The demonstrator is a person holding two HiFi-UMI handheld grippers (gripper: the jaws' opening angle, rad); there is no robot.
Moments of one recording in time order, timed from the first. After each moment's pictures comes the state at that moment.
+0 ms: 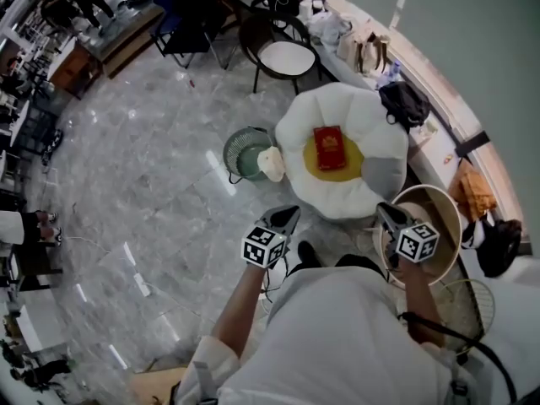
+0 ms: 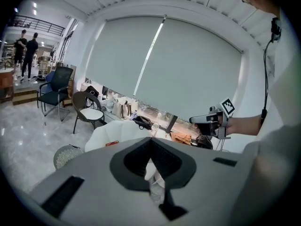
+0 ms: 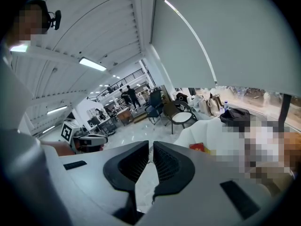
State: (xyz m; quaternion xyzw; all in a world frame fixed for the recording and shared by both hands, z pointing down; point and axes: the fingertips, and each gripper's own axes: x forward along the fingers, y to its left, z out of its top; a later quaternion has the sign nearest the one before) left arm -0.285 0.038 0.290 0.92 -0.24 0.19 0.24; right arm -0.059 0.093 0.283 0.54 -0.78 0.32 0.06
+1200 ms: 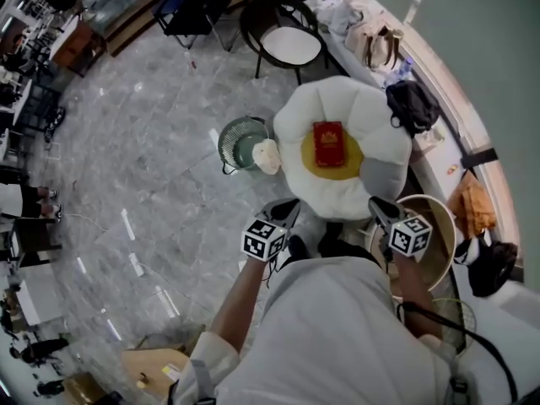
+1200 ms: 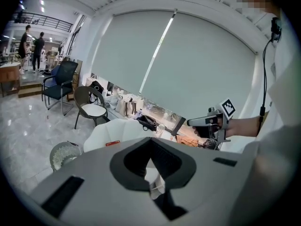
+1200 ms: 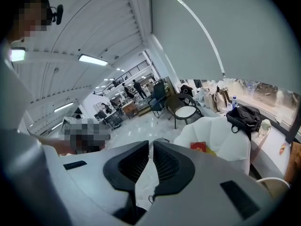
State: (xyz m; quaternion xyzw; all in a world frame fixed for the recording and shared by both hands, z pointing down) left arm -0.206 -0.021 0.316 0.90 -0.27 0.20 0.27; right arm -0.003 0.012 0.319 0.48 -0.79 0.35 0.09
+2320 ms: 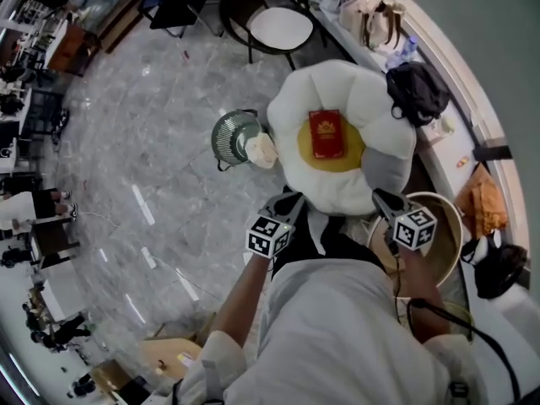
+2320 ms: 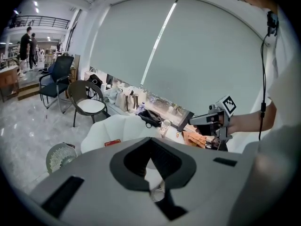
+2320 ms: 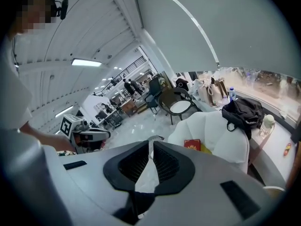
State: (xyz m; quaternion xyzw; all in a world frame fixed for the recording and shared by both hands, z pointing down) left arm -0.106 -0.088 0.365 0.88 -0.28 0.25 0.28; right arm 0.093 -0.053 0.383 0.46 -0.79 0.40 0.10
